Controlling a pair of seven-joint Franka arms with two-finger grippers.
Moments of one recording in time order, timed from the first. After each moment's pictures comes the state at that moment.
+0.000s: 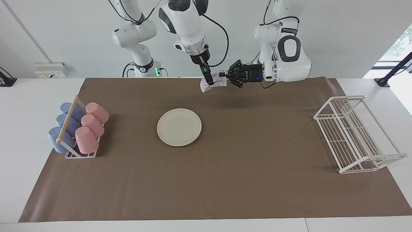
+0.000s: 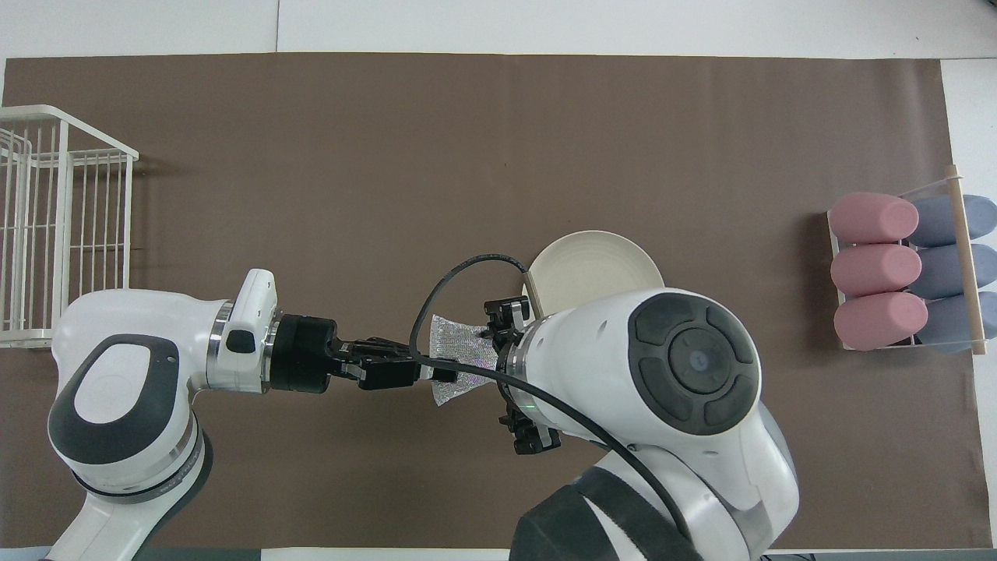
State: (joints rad) left arm -0.31 -0.18 -0.02 -2.34 -1.47 1.78 0.75; right arm 0.55 -0.06 0.10 -1.89 0.29 1.95 1.94
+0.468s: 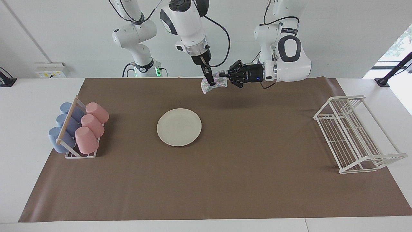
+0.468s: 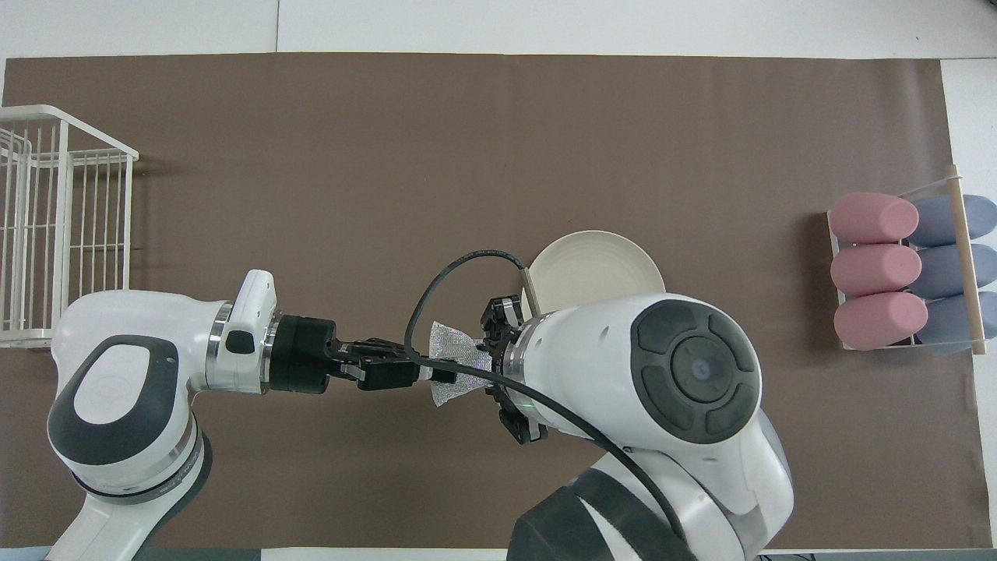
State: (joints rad) left arm -0.31 -0.19 -0.02 -2.35 -1.47 1.78 0.75; right arm 0.56 -0.06 0.10 -1.90 0.29 2.00 1.94
